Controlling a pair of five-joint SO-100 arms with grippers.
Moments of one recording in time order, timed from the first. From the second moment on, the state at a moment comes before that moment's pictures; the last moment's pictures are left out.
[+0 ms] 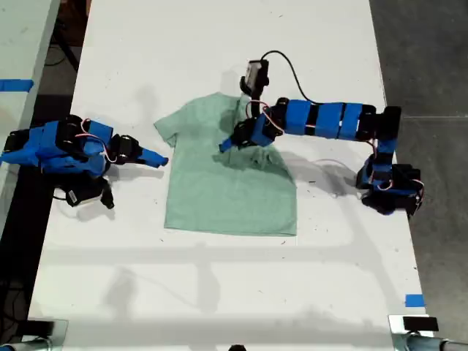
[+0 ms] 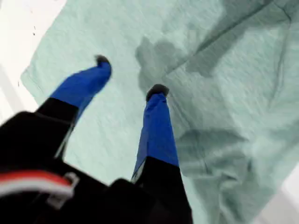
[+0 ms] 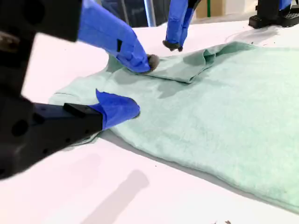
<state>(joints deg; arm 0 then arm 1) -9.1 205.7 183.6 59.5 8.6 18.5 76.7 70.0 62.8 -29.2</state>
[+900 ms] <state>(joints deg) -9.1 205.7 183.6 59.5 8.6 20.3 160.7 169.7 38.3 -29.1</state>
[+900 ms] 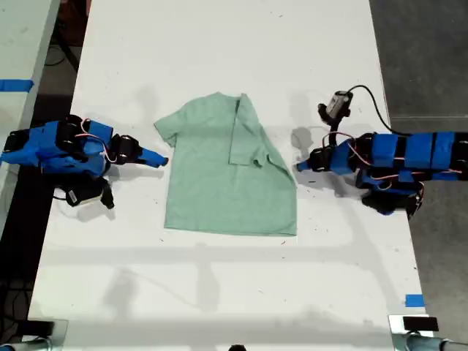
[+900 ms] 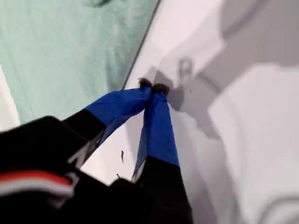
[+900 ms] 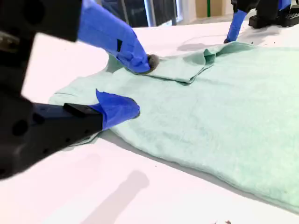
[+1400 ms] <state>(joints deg) -9.1 205.7 183.6 59.5 8.6 20.9 199.8 175.3 62.1 -24.2</state>
